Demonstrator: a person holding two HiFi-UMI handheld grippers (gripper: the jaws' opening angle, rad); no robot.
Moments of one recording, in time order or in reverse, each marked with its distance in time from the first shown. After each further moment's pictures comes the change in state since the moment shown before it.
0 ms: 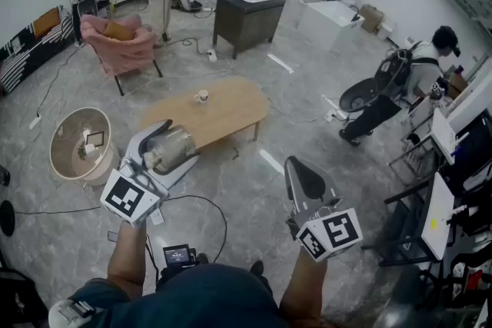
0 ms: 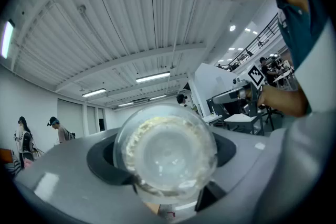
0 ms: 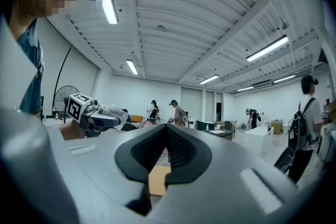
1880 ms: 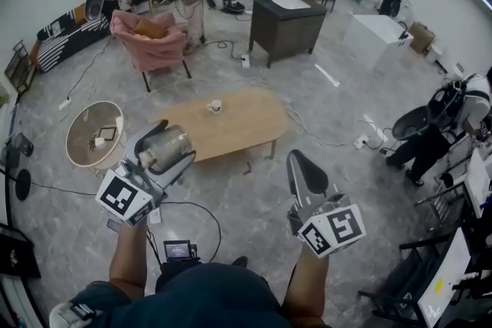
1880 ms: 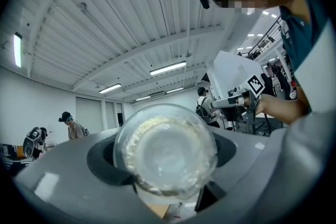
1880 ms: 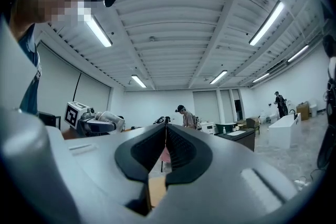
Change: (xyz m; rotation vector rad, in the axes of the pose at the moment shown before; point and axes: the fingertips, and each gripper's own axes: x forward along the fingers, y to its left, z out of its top) left arm 0.204 0.000 0.006 0.000 0.077 0.224; right arm 0.083 -0.244 -0.020 0.135 -0.108 0.237
